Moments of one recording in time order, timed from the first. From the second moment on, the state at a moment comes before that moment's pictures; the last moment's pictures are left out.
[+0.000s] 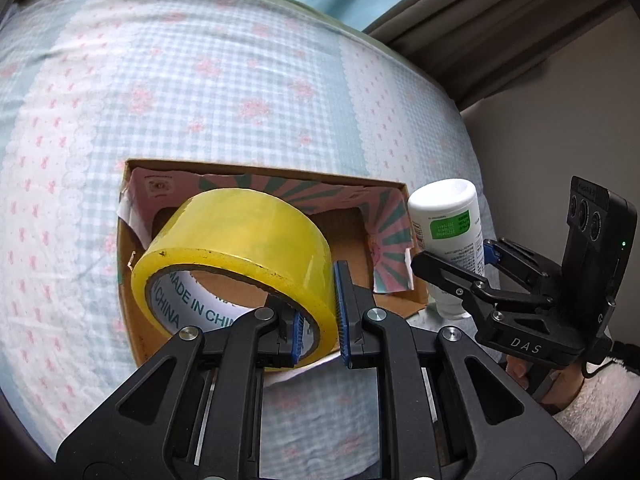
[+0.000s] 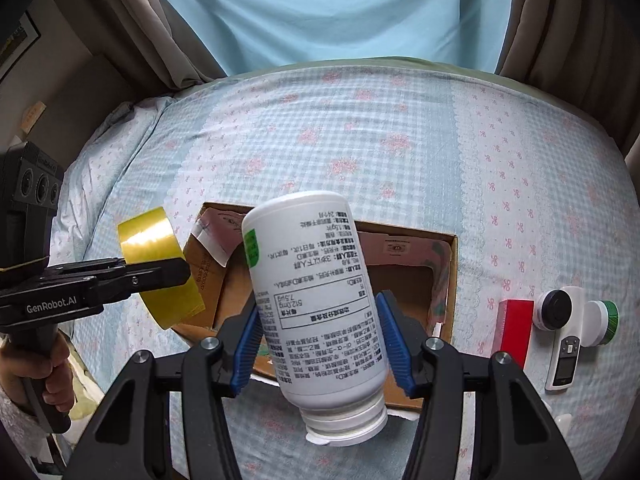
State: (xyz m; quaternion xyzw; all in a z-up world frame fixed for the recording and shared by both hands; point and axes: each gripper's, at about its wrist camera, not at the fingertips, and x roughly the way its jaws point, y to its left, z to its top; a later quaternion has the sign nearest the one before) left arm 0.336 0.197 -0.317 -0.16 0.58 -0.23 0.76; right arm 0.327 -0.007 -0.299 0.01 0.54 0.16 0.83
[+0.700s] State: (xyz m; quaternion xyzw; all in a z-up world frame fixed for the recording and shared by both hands) left arm 0.362 0.167 -0.392 0.03 0.62 -0.21 0.75; right arm 0.359 0.002 -0.387 -0.05 0.59 0.16 0.79
